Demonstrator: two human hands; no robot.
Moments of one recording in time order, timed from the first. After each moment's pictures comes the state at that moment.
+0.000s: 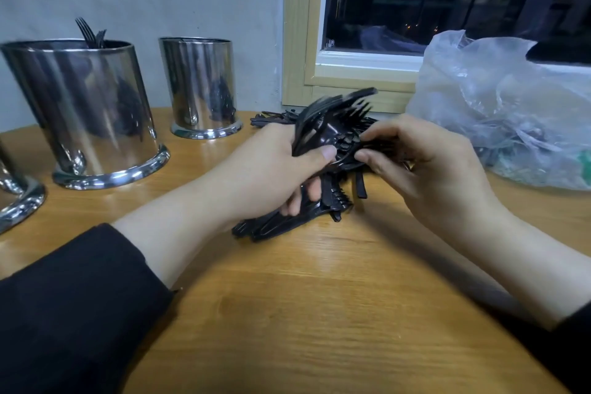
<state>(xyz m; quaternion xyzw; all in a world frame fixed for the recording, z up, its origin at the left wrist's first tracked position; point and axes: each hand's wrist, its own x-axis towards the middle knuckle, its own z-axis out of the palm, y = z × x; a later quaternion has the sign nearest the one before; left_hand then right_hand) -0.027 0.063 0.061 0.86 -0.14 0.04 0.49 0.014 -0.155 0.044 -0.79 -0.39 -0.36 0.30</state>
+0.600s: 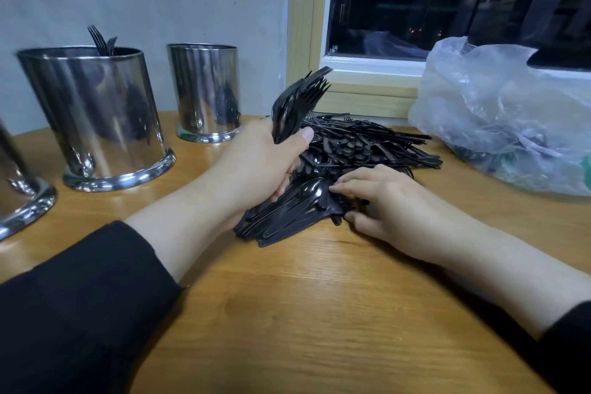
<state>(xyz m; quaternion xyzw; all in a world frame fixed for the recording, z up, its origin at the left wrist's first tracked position) -0.013 0.072 0.053 0.82 -0.07 0.13 0.55 0.025 -0.149 0.019 -0.90 -0.39 -0.14 0.11</state>
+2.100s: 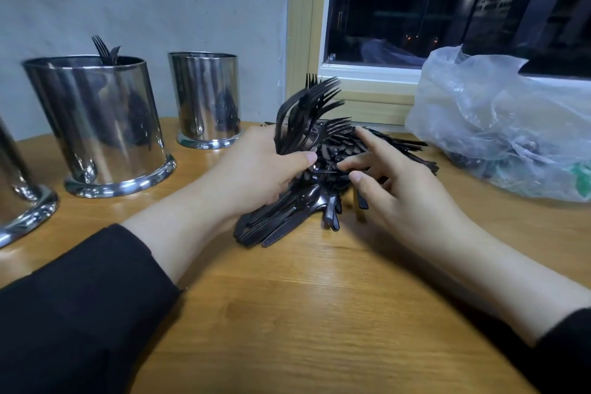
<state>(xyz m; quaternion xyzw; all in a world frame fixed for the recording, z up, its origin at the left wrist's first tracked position) -0.017 0.079 0.061 0.83 -0.10 0.10 0.53 0.009 -0.141 0.032 -0.86 -0.29 -0.18 0.37</state>
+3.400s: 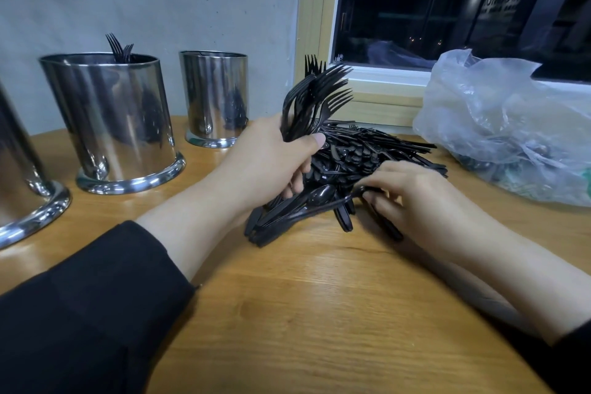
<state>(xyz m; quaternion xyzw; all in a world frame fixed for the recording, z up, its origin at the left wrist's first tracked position) -0.022 0.079 0.069 0.82 -0.09 0.13 0.56 0.019 -0.153 0.033 -0.90 -0.35 -0.21 0.15</state>
